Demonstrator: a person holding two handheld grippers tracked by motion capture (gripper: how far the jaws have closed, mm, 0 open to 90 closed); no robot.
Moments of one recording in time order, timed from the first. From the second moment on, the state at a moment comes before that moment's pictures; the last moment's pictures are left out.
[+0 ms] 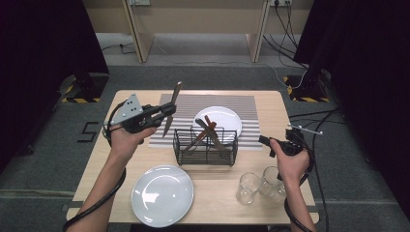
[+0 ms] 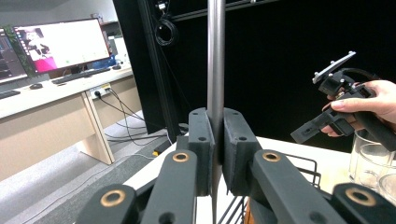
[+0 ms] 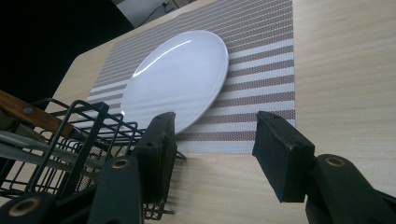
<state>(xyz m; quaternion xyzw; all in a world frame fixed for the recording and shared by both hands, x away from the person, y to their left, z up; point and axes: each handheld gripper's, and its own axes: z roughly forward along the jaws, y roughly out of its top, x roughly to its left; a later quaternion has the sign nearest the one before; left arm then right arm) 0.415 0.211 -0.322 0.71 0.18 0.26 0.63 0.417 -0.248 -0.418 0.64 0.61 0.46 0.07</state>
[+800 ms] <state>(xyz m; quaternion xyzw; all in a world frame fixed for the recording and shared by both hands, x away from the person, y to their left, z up) 0.420 0.220 -0.330 0.71 0.21 0.27 0.62 0.417 -0.248 -0.418 0.64 0.61 0.46 0.07</state>
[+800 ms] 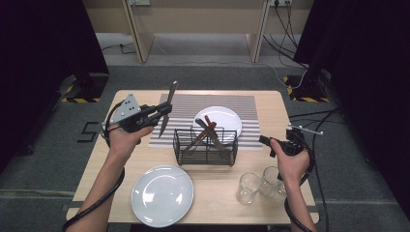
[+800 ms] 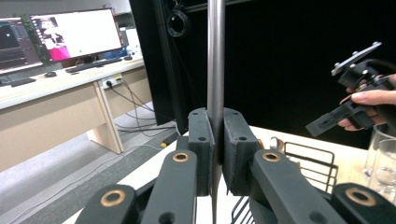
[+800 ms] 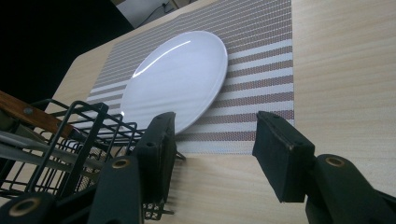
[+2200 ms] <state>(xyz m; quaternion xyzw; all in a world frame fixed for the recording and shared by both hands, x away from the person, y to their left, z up) 0.445 0.237 -0.363 0.74 0.26 0.30 0.54 0.417 -0.247 -0.419 0.64 0.61 0.46 0.07</state>
